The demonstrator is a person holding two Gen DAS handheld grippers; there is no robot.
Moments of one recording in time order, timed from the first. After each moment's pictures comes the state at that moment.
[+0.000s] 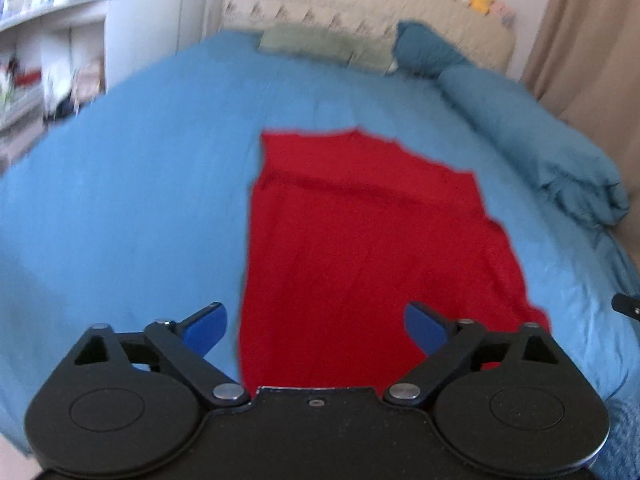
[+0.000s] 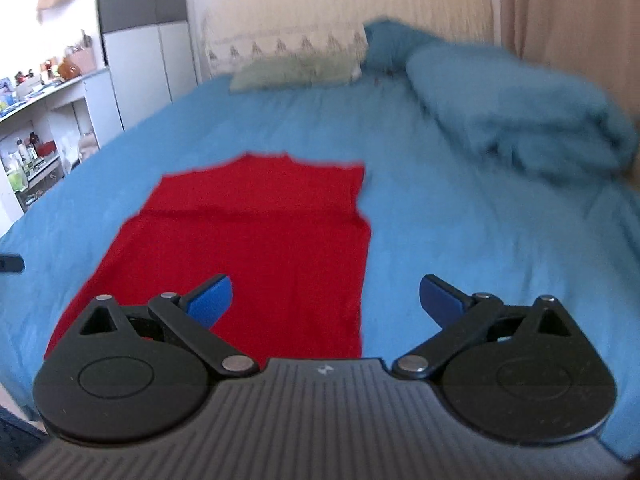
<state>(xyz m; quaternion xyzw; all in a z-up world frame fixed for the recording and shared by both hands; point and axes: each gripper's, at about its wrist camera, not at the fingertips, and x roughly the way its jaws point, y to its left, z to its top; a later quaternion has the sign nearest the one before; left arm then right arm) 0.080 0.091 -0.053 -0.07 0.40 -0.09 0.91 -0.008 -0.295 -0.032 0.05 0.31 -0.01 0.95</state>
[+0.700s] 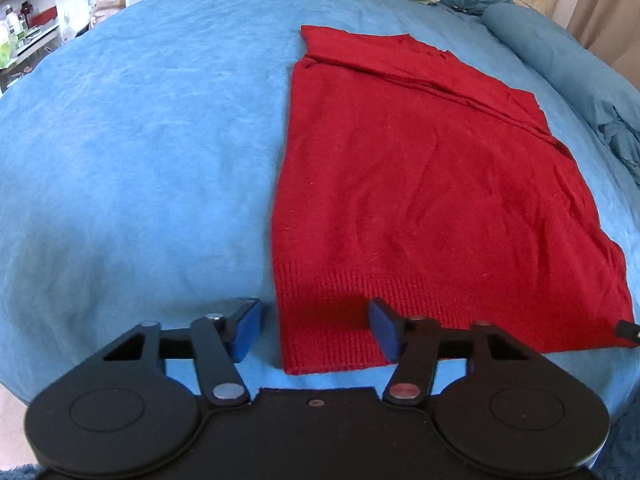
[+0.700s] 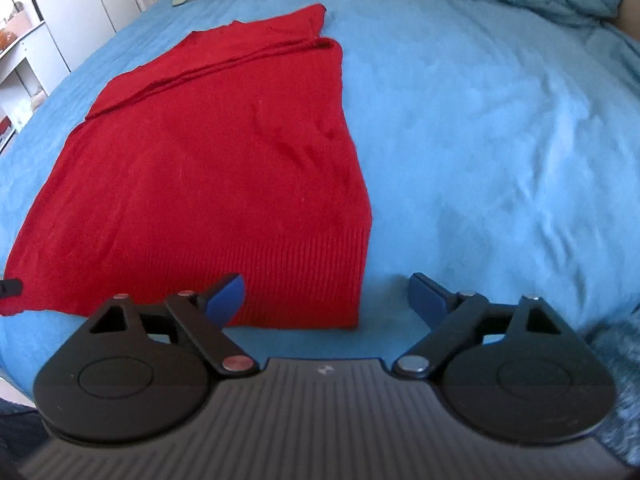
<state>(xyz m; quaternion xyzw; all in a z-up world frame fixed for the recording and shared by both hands) 0.086 0.091 -0.143 -0.06 0.48 -0.04 0.88 -0.008 -0.294 -0.162 0.13 0.44 -0.05 0.89</state>
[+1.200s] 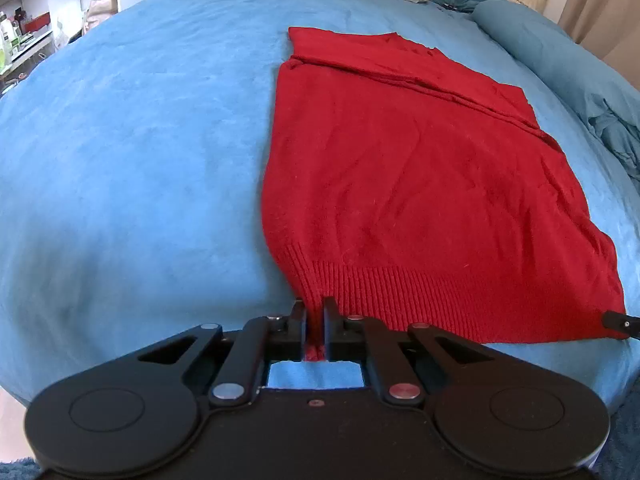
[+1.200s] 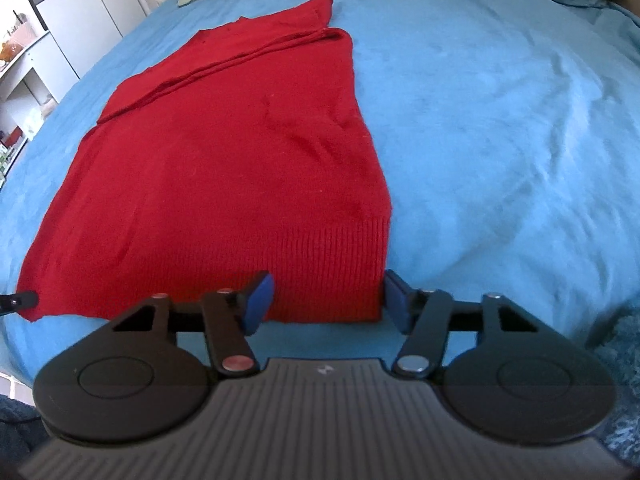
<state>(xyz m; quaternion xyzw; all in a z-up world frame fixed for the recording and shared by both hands) 0.084 0.079 -0.139 -0.05 0.48 -0.05 0.88 -0.004 -0.292 -0.162 0.15 0.44 -0.04 0.88</state>
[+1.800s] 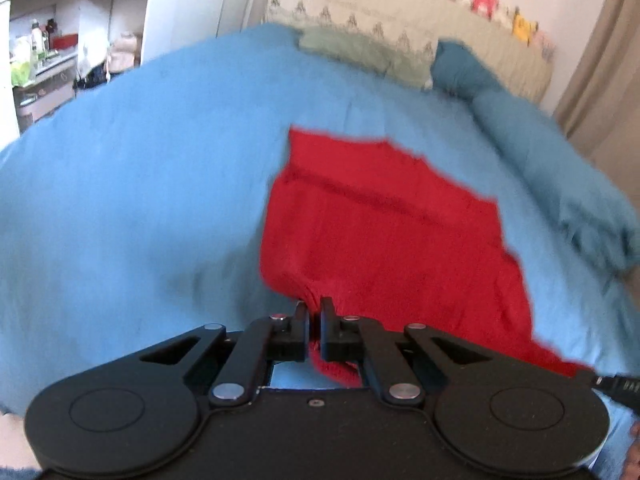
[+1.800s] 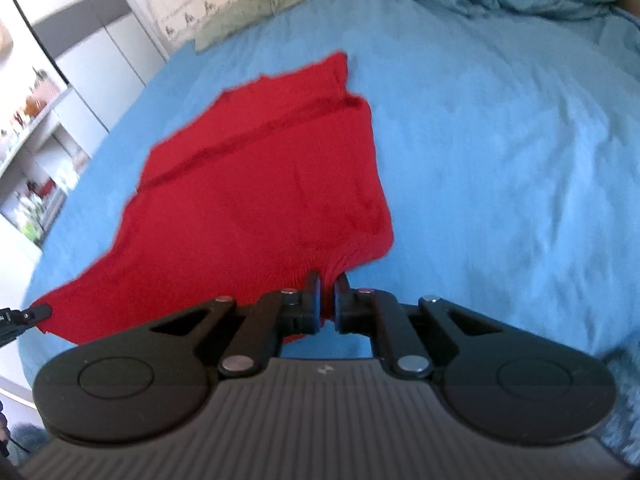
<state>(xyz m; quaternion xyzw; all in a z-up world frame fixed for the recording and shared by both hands) 0.092 0.090 -0.042 -0.14 0.38 -0.04 0.91 0.009 -0.319 -0.092 0.22 0.39 0.00 0.89</state>
